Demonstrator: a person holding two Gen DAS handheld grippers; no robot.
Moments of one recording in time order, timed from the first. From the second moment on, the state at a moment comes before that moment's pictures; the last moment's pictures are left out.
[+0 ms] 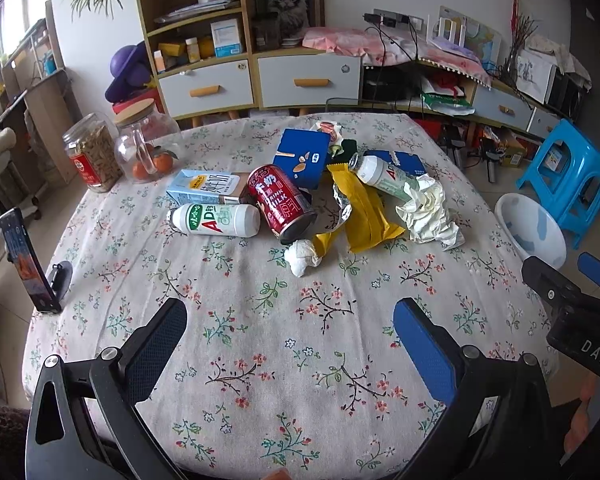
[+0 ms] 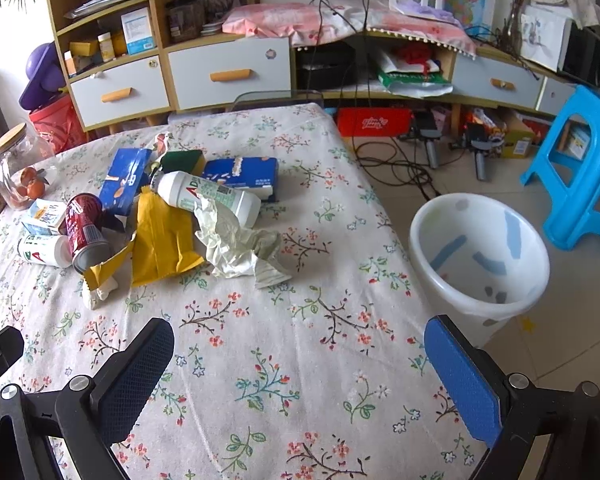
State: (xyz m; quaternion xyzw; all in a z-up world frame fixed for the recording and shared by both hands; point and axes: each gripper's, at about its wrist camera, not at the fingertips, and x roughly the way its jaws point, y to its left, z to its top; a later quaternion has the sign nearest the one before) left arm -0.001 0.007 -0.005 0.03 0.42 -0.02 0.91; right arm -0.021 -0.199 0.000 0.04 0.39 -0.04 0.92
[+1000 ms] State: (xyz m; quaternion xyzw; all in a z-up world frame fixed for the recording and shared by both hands) left arm -0.003 0.008 -0.003 0.03 0.42 -0.02 0.91; right arm -0.019 -0.201 0.002 0.04 0.39 -0.05 0.92
